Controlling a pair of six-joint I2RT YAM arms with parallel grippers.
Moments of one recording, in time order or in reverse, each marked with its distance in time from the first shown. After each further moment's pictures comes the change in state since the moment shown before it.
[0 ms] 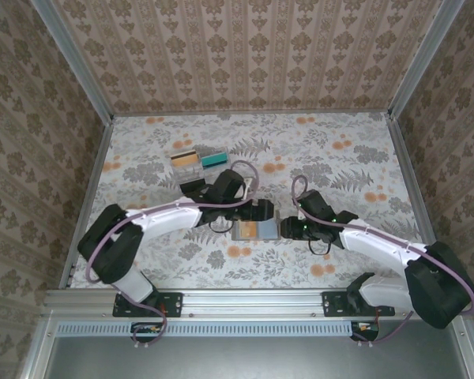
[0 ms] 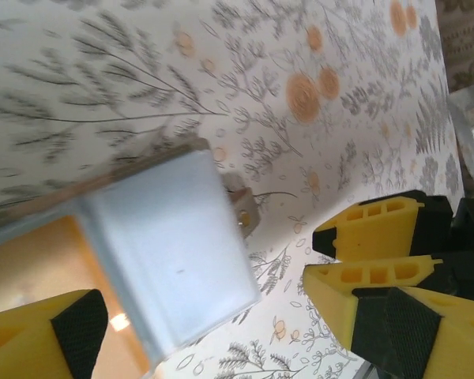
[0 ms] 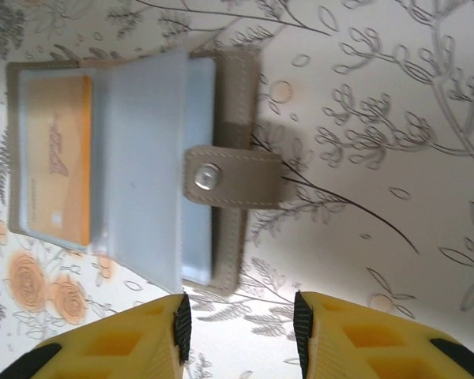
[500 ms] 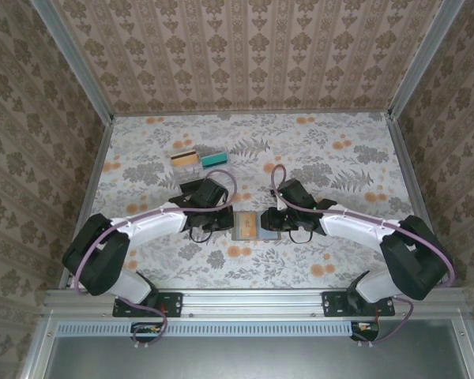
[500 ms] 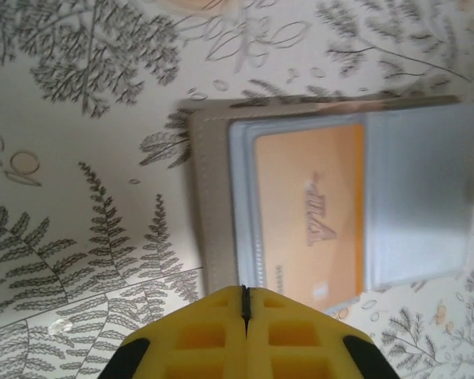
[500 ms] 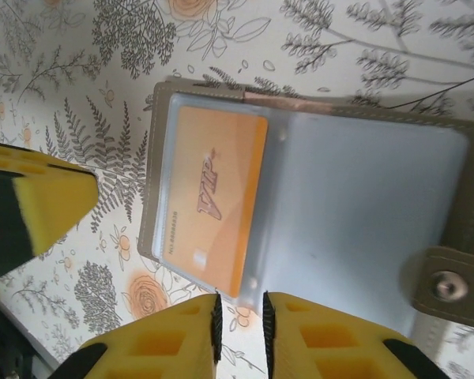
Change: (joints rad) left arm 0.082 -0.077 -0.124 -0.217 -0.154 -0.029; right arm 0.066 0.222 0.153 0.132 -0.142 0.047
